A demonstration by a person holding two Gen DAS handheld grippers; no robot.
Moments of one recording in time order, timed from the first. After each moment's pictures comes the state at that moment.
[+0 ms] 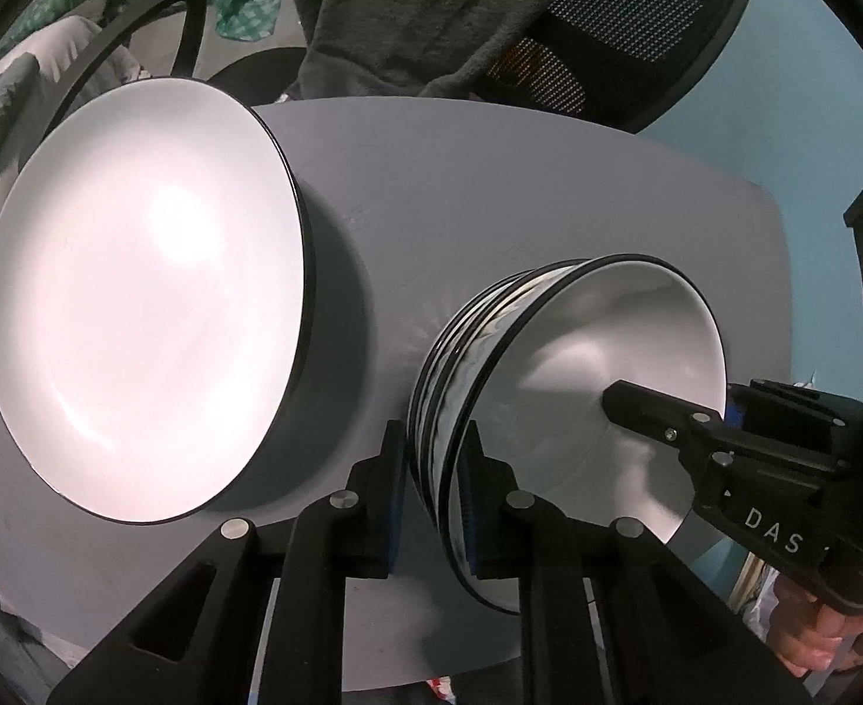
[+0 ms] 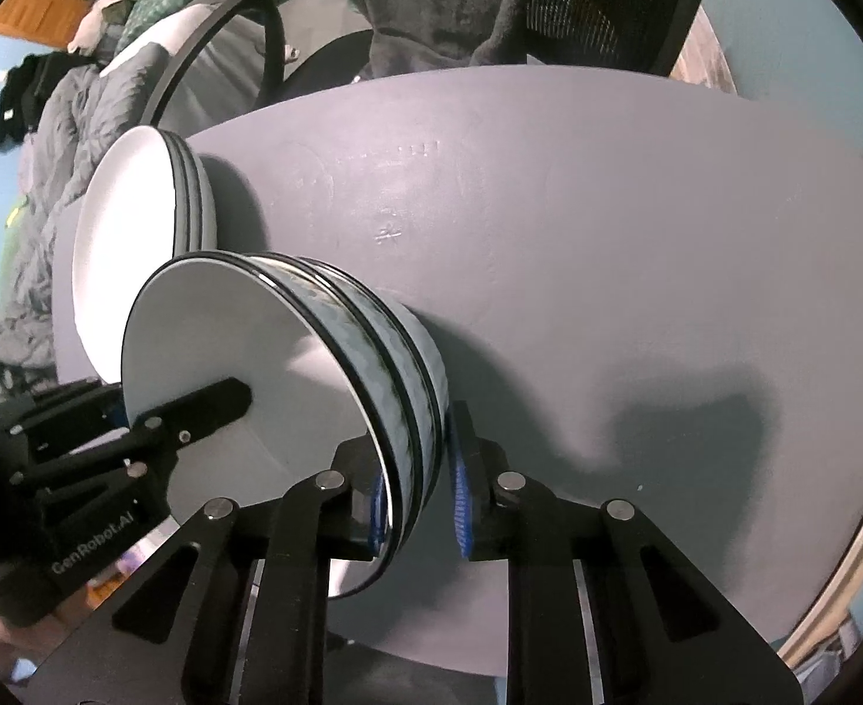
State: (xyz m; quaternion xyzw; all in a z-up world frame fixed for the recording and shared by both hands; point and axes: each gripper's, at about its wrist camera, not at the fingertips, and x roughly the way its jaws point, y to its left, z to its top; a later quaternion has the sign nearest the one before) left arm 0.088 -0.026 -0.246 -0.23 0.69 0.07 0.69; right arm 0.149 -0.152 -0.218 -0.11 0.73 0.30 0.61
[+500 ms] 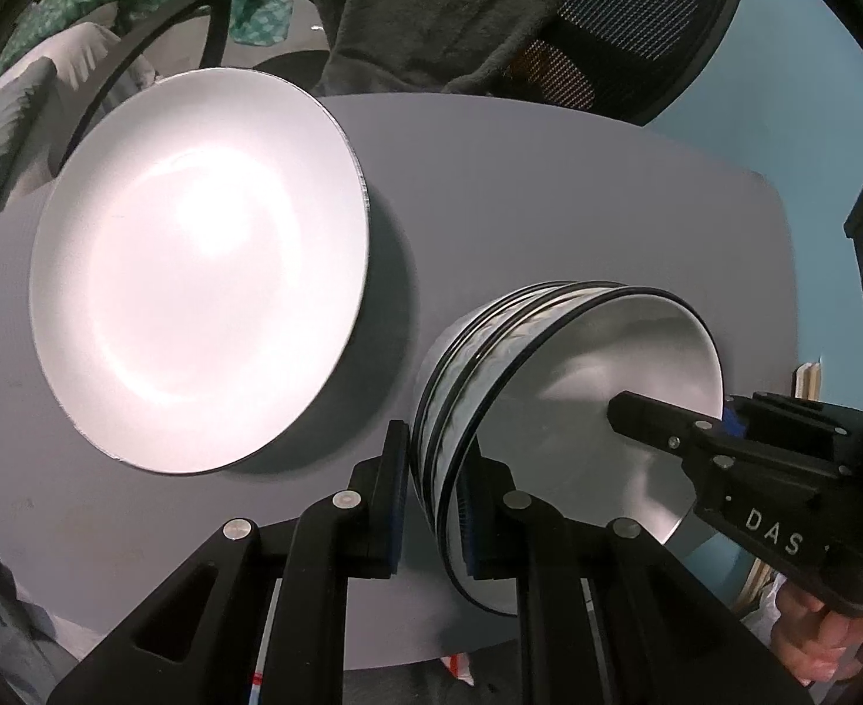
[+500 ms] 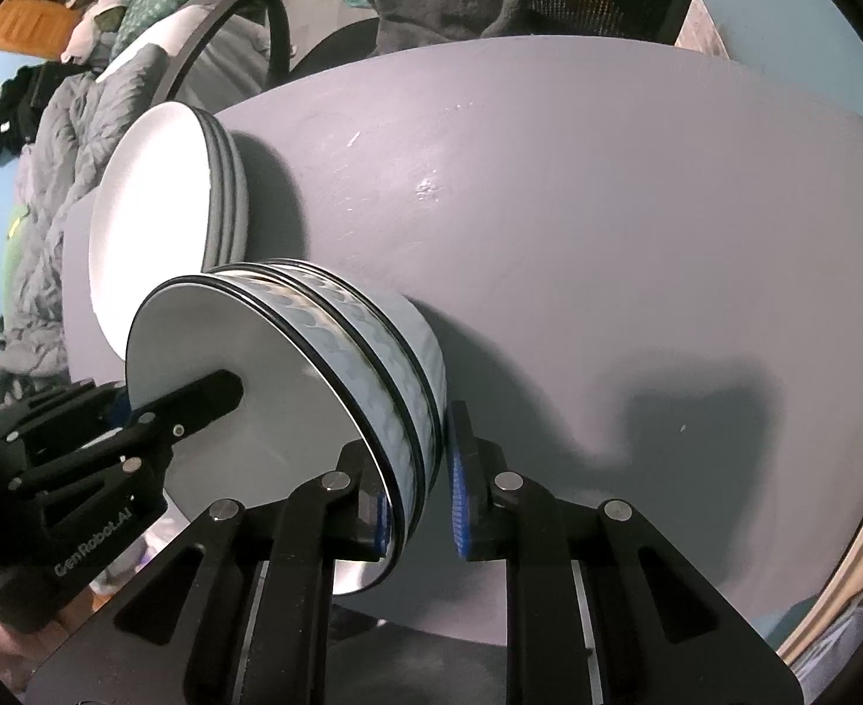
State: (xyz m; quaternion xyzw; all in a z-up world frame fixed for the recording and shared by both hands) left arm 0.062 -0.018 -0.231 -0.22 0.69 0.08 0.69; right arm 0.131 -0.145 -0.211 -0.09 0.74 0.28 0.60
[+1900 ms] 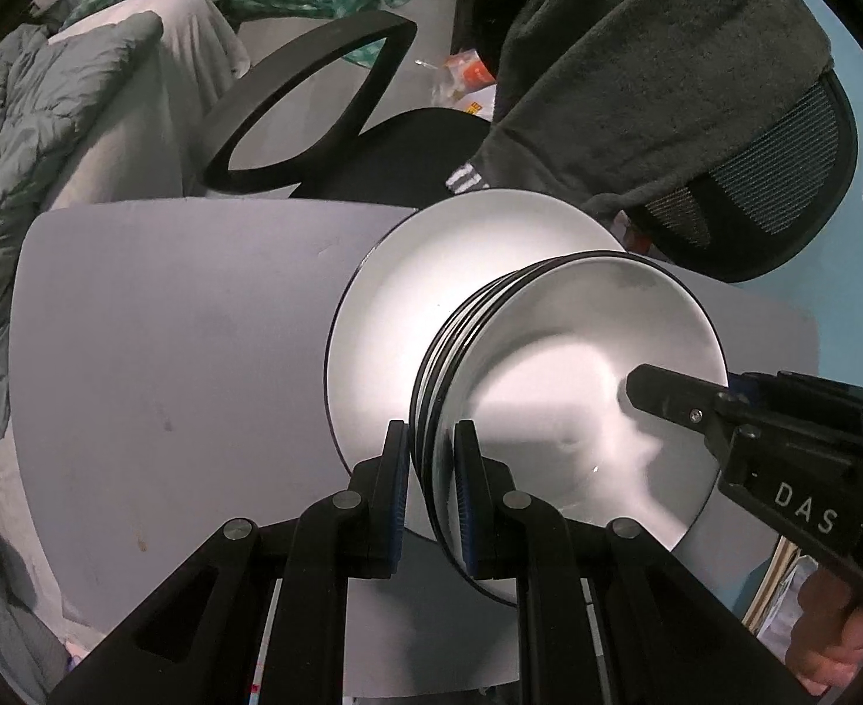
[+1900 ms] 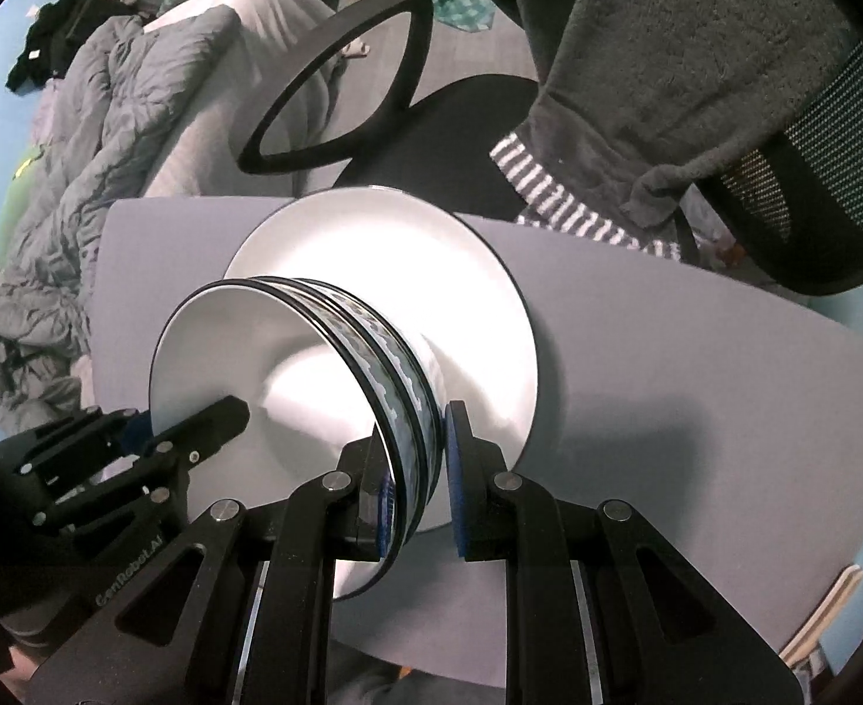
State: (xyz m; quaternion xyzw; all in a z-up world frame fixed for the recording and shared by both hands) left arm 0.034 0.147 -0.211 -0.27 0.65 0.15 0.70; right arm 0.132 0.033 -0.191 -0.17 0.70 0.33 0.60
